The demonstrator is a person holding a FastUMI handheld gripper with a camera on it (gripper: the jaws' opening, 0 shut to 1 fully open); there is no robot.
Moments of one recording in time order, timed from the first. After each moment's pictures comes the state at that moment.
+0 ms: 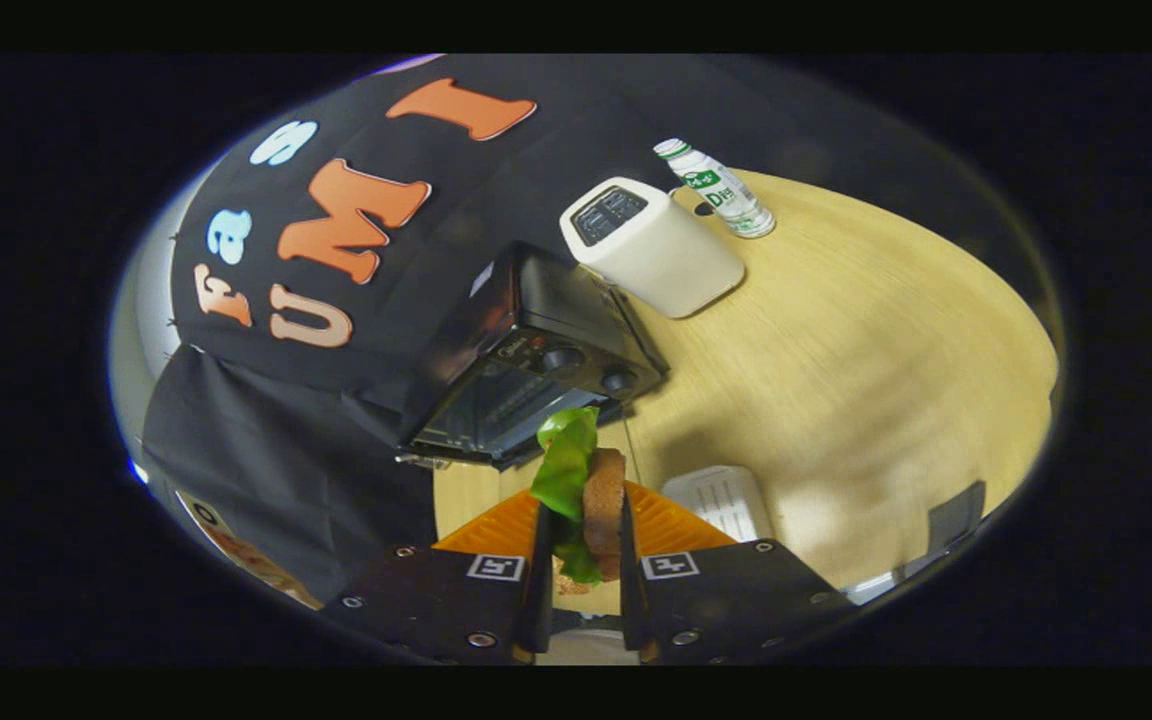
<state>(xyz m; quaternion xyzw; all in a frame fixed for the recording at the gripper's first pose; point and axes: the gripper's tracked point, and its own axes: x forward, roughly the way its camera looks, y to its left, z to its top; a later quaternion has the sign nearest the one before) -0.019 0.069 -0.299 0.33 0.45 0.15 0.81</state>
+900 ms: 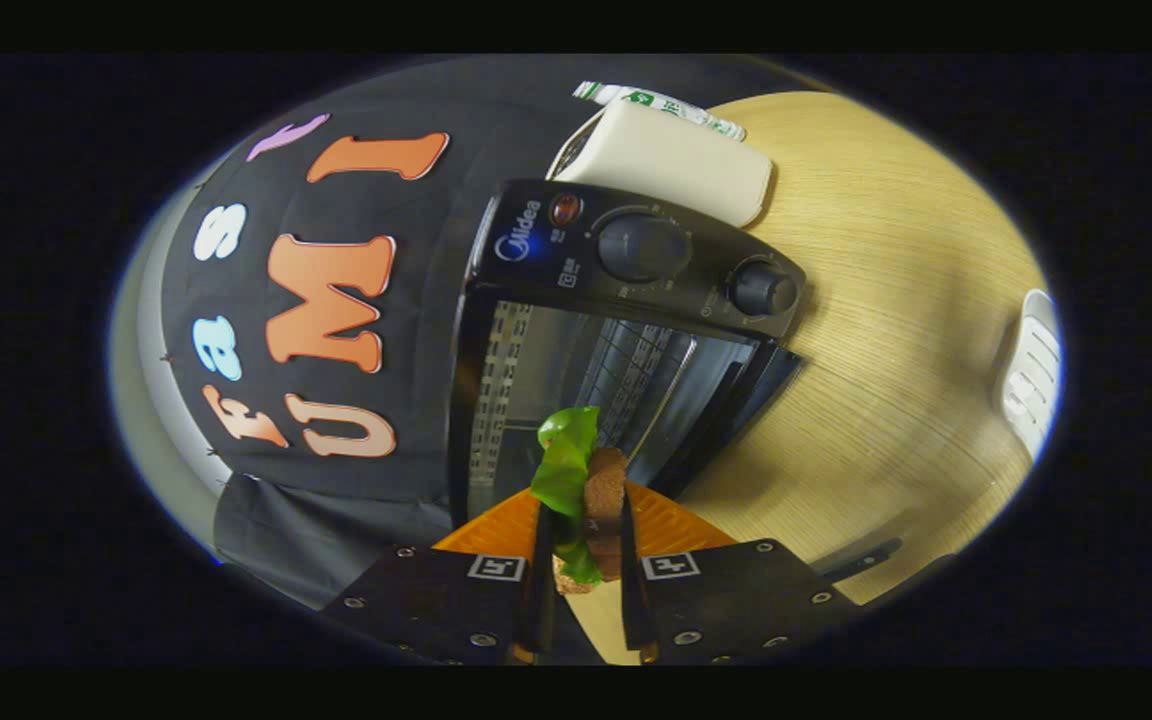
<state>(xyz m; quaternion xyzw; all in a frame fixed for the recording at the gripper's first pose) 0.060 0.246 -0.366 0.53 0.34 0.08 0.78</state>
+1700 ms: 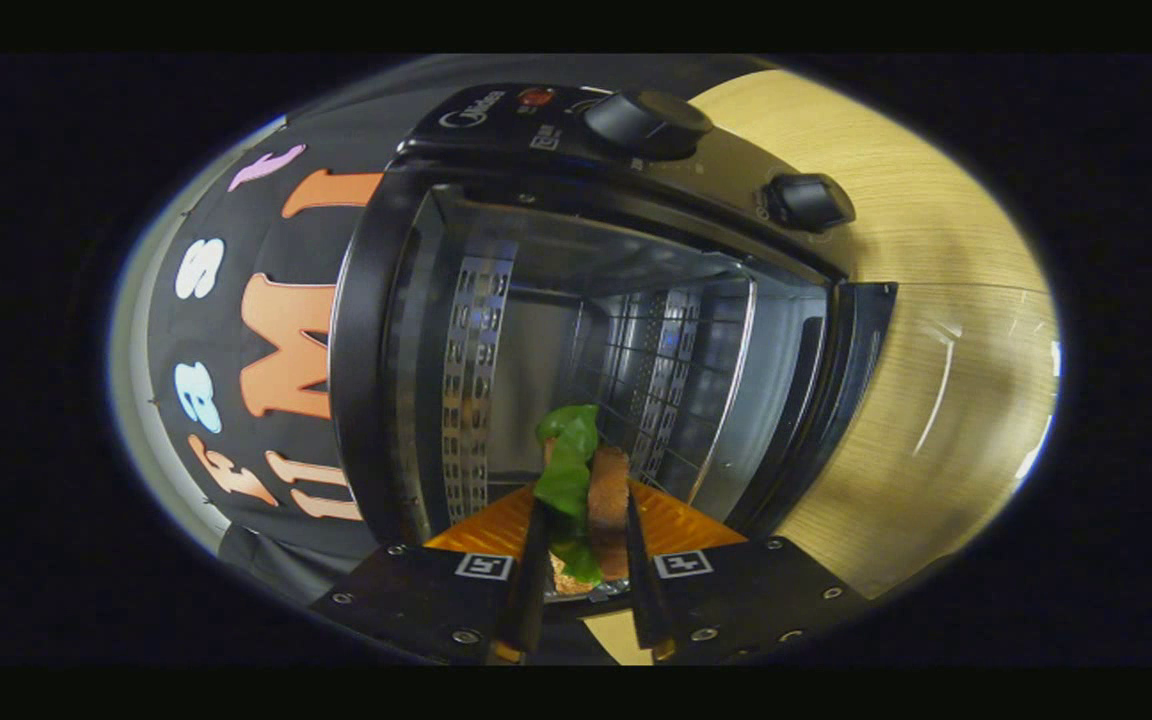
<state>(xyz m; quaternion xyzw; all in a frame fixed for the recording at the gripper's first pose) 0.120 0.305 -0.380 0.58 0.26 0.01 0.77</state>
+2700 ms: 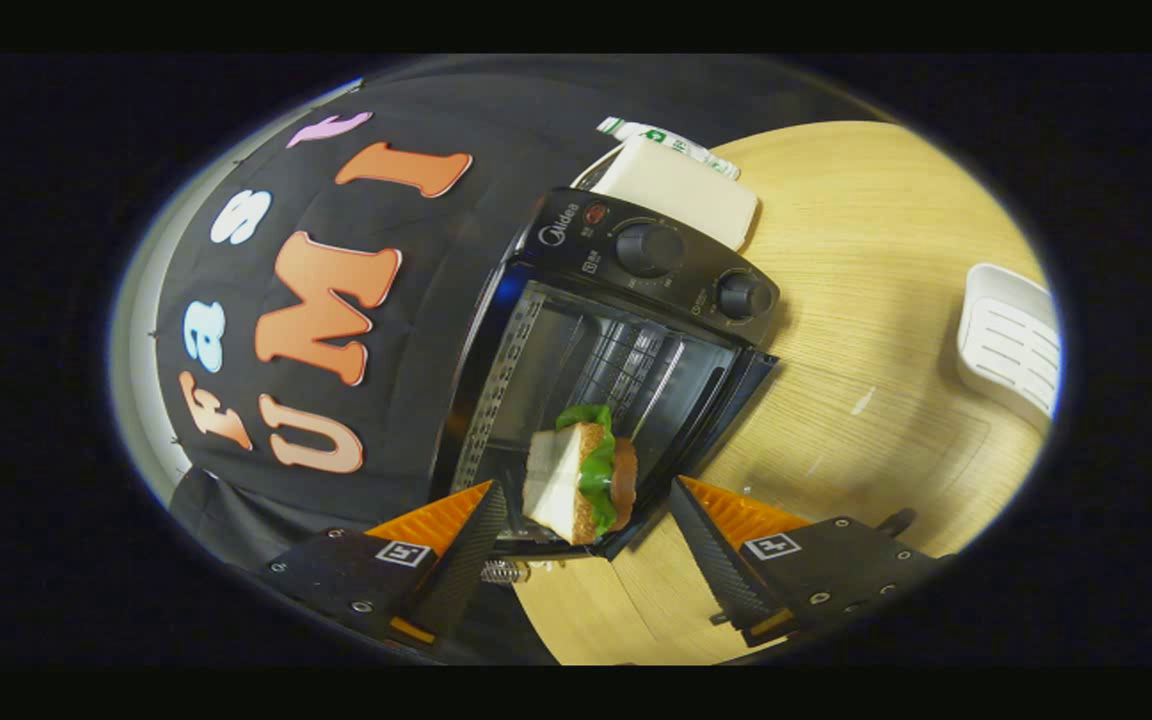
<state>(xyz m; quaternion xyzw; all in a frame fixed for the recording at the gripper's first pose) 0.025 0.246 -0.350 0.48 0.29 0.04 0.82</state>
